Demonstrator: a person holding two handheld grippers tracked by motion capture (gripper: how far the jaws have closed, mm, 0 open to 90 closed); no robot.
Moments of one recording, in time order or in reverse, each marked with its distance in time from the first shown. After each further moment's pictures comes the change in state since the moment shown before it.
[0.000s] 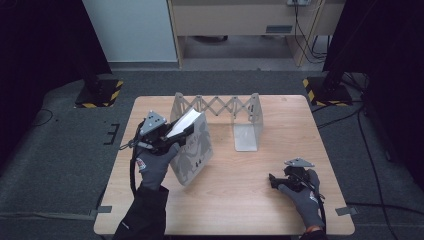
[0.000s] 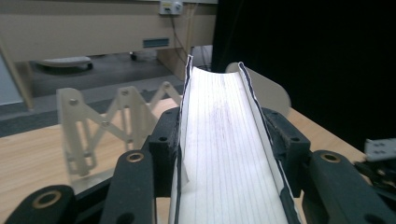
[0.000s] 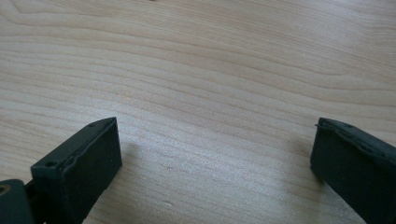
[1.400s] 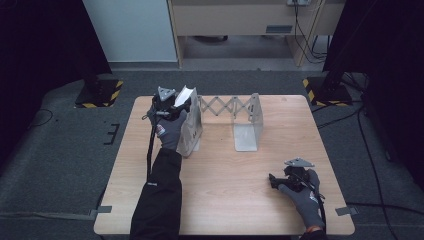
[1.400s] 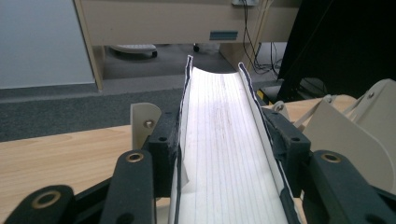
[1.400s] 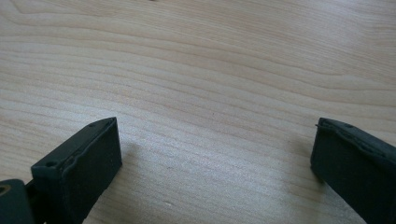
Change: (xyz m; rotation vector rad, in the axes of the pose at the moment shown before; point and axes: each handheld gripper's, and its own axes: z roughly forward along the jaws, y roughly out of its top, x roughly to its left) left arm 0.070 -0.001 0.116 0.035 0.259 -0.063; right arm 0.000 0.000 0.000 -0.001 0.000 0.000
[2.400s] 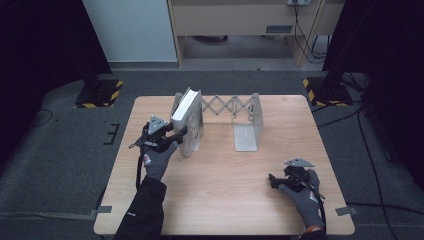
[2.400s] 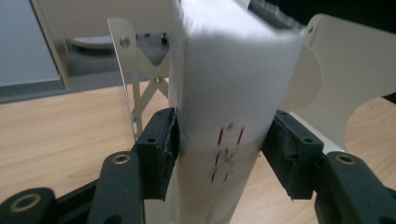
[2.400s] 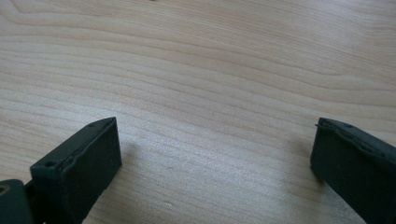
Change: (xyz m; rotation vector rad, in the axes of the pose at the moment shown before) left arm 0.008 -0.066 -0.059 0.004 -0.146 0.051; right arm 0.000 0.000 0.000 0.000 -0.001 -0.001
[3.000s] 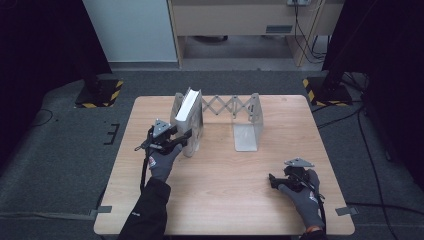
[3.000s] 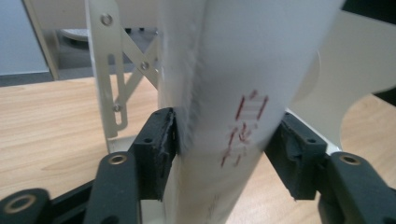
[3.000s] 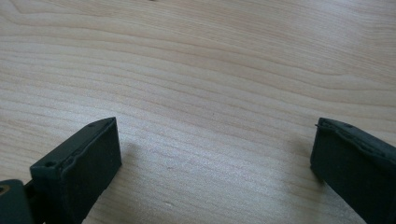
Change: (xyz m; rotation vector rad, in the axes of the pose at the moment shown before) left arm -0.005 -0.014 0.013 0.003 -0.022 -0.034; right arm 0.000 0.000 0.000 -0.001 -0.002 0.003
